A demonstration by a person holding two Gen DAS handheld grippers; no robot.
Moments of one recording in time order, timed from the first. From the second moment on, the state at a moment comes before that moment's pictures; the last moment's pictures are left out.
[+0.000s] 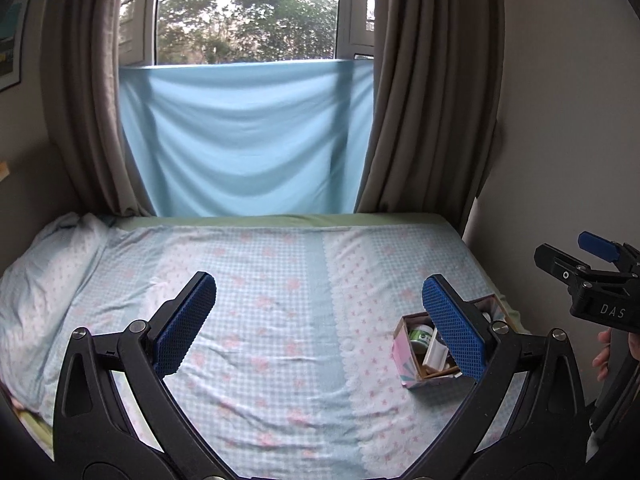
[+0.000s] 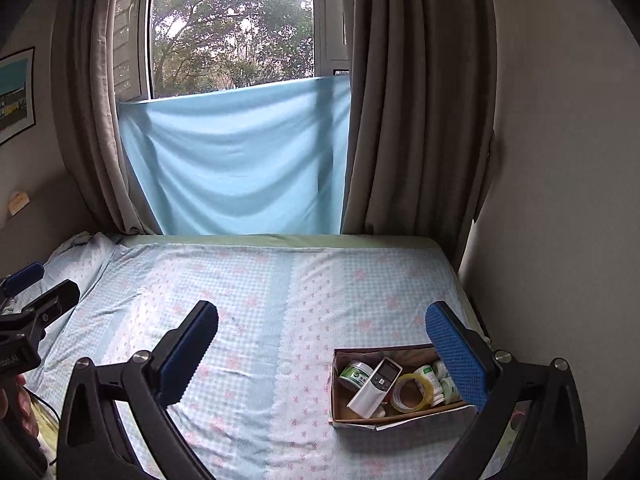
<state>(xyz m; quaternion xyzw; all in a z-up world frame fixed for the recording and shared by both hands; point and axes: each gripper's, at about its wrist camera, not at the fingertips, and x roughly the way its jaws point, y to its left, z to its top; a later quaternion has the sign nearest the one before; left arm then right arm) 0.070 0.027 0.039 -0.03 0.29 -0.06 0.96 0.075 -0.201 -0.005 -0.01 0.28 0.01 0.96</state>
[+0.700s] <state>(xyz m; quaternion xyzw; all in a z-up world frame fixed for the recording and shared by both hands) 0.071 0.020 0.041 -0.01 0.28 -0.07 0.96 0.076 -0.199 0.000 -0.01 0.27 0.00 0.96</state>
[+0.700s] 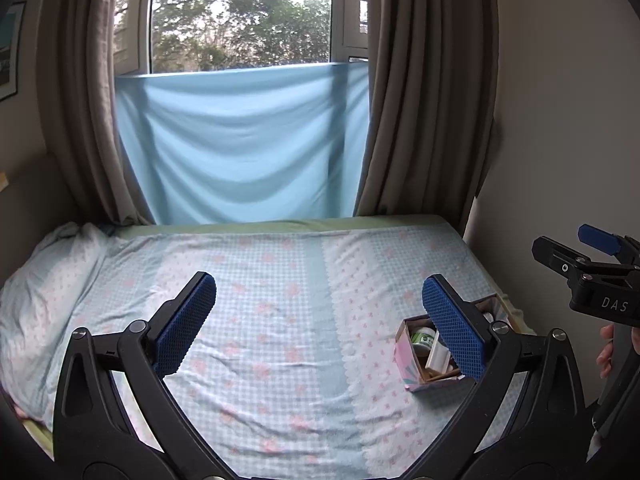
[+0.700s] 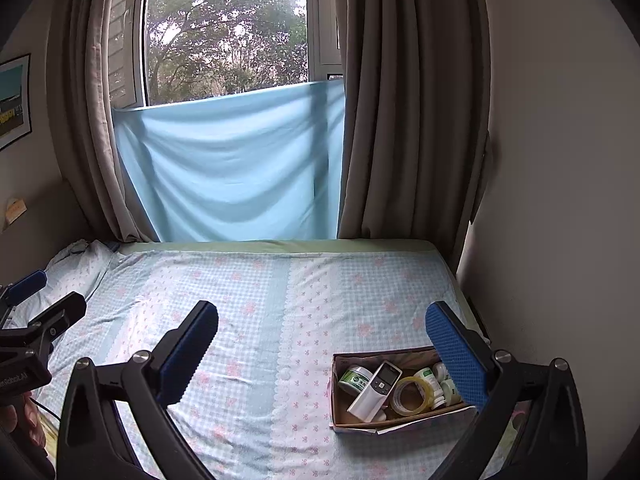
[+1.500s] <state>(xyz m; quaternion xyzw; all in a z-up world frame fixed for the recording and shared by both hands) 0.074 0.019 0.038 -0.02 0.29 -0.07 0.96 0.078 -0.197 -0.001 -0.01 0.27 0.00 0.96</state>
